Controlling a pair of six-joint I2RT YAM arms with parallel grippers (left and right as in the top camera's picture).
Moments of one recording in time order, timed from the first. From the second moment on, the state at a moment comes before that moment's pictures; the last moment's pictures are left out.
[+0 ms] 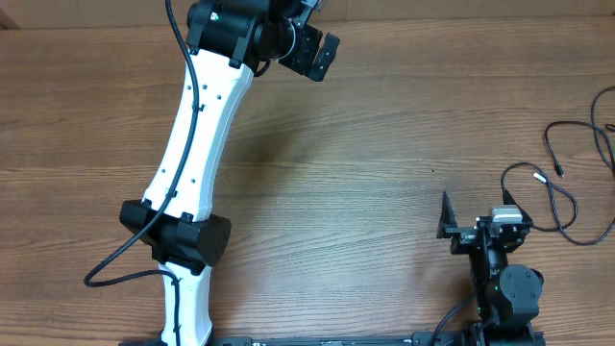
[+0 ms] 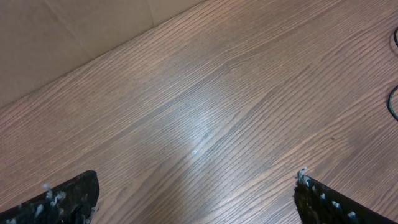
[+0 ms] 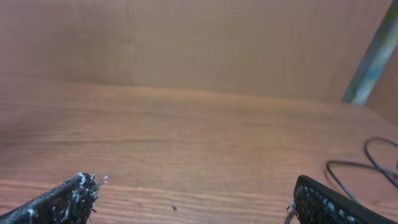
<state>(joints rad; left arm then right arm) -0.37 2.15 2.54 -1.28 0.18 0.12 0.03 0.06 0.03 -0.05 0.04 -0.08</state>
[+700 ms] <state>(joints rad) -0.37 2.15 2.54 -1.29 0.18 0.12 0.03 0.01 0.03 -0.05 0.04 -0.08</state>
